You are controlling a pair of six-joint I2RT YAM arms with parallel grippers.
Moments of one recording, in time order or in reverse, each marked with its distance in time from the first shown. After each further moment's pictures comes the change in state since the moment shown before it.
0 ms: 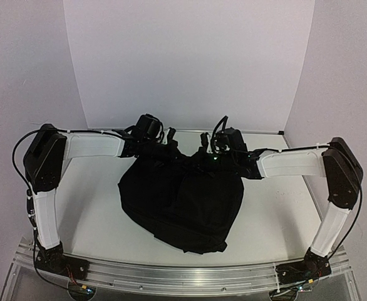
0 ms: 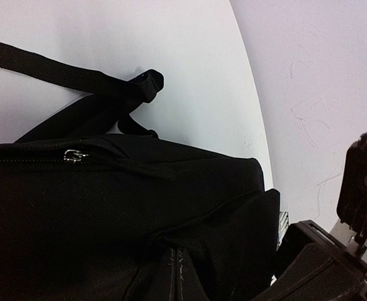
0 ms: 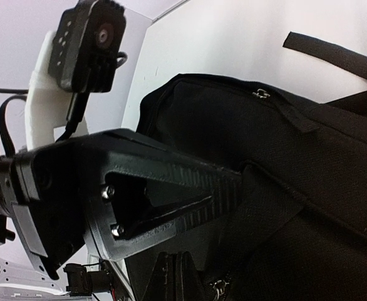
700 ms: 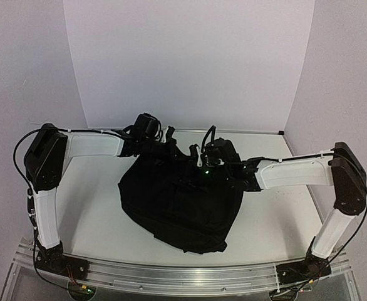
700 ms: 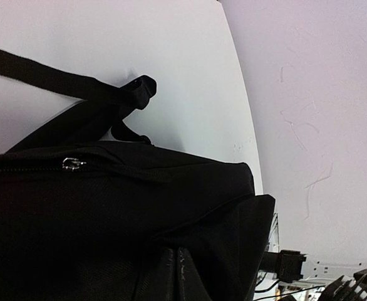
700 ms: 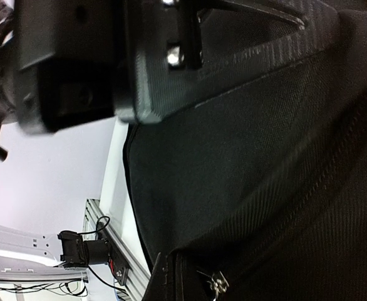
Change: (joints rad) left arm 0.024 0.012 -0.001 0.046 0.050 -0.030; right arm 0.160 -0.060 -0.045 -0.057 0.073 0.030
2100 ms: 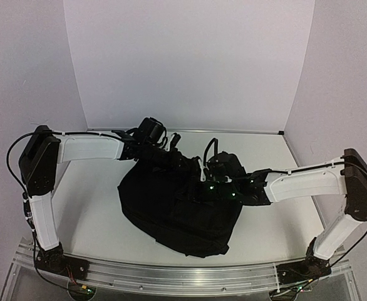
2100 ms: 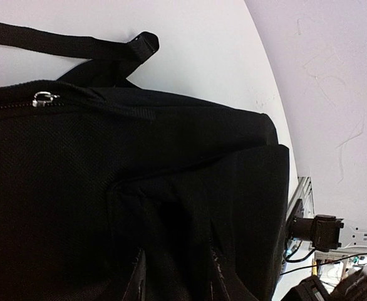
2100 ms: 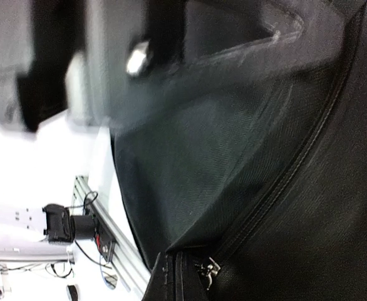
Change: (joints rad) left arm -0.081 -0.068 -0.029 -0.175 -0.071 0.165; right arm 0.082 -0.098 -0.142 0.014 0.047 -0.014
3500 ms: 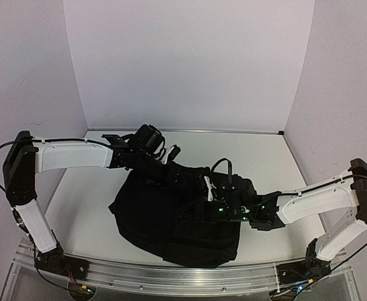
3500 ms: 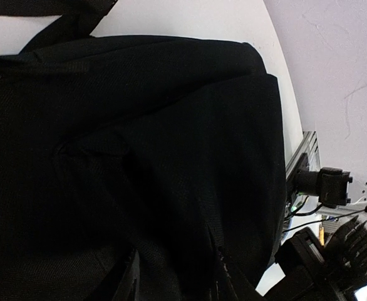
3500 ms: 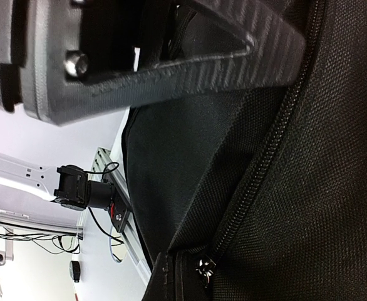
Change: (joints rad) left arm -0.106 -0.173 -0.128 -0.149 -0.017 -0.001; right arm 0.125 -0.123 -0.265 0.271 0.056 0.024
